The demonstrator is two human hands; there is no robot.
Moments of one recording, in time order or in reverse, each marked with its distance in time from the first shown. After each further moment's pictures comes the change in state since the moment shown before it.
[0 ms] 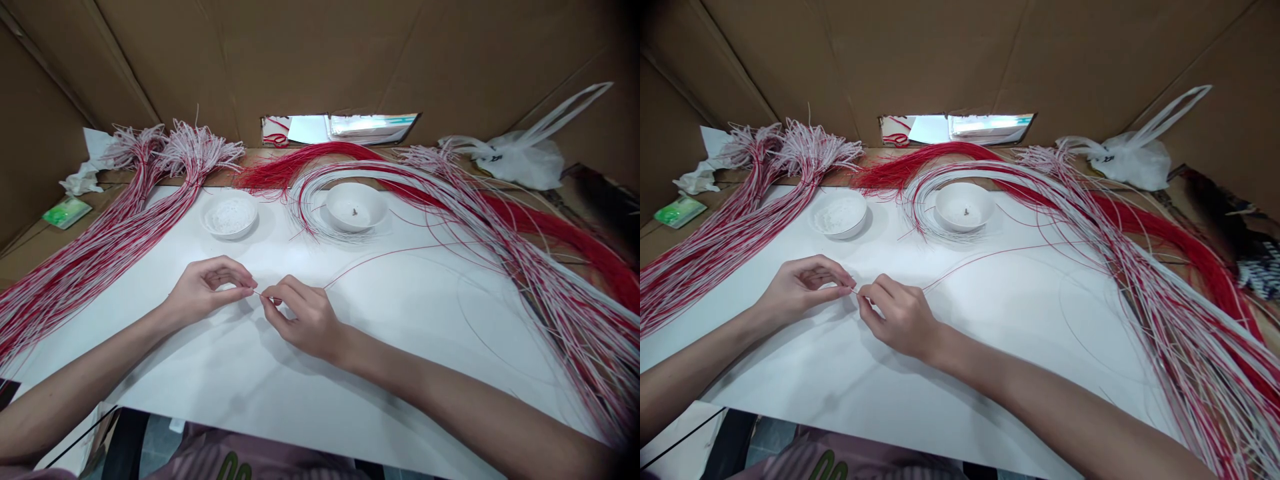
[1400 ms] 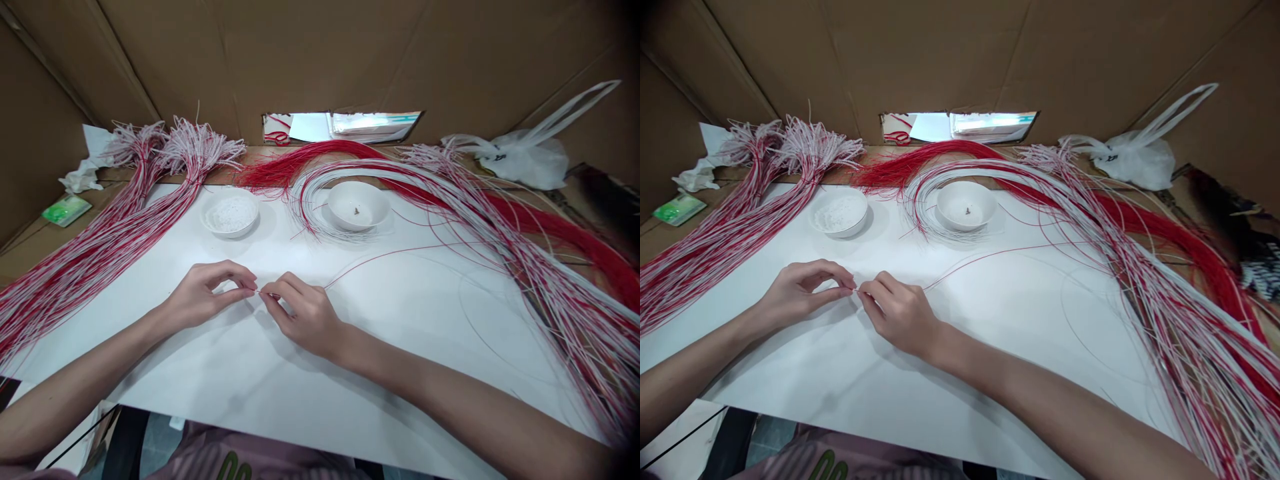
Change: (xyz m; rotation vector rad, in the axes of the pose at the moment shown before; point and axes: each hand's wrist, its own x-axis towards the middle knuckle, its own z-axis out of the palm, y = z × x) left_hand -0.002 -0.006 -0.004 0.223 -0.051 0.150; right_hand 0.000 0.001 0.001 -0.004 -0.078 0.053
